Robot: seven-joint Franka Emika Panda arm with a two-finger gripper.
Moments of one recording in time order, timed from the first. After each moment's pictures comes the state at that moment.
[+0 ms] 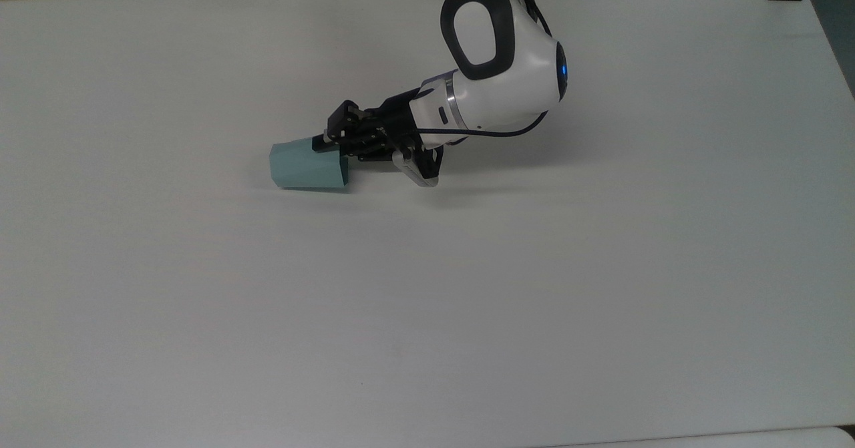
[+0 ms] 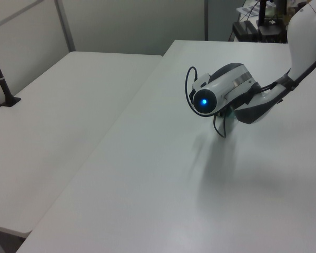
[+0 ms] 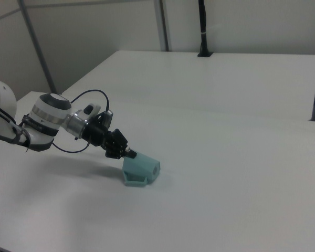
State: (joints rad) arm 0.80 0.51 -0.33 -1.78 -0.87 1.74 0.74
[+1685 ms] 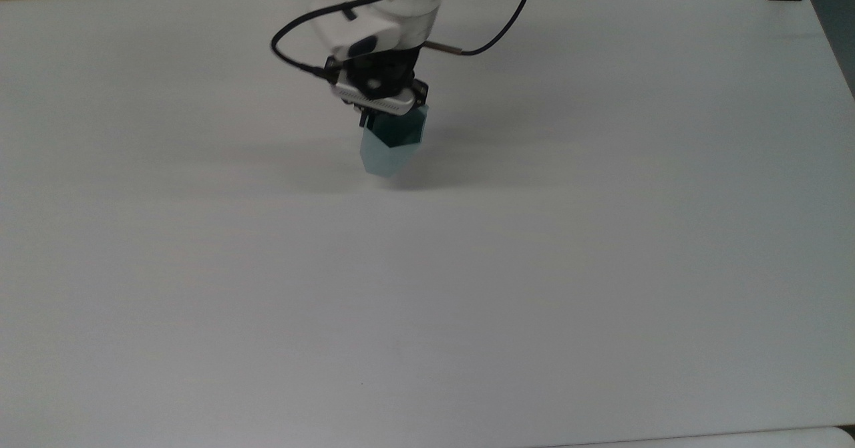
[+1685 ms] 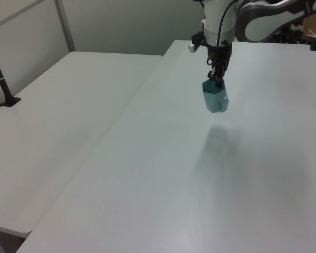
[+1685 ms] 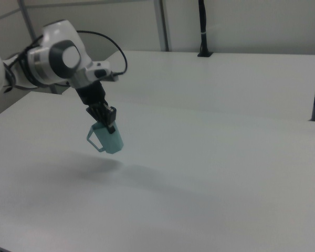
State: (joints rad) arm 0.64 0.17 -0.33 -1.79 -0.17 1.98 0.45
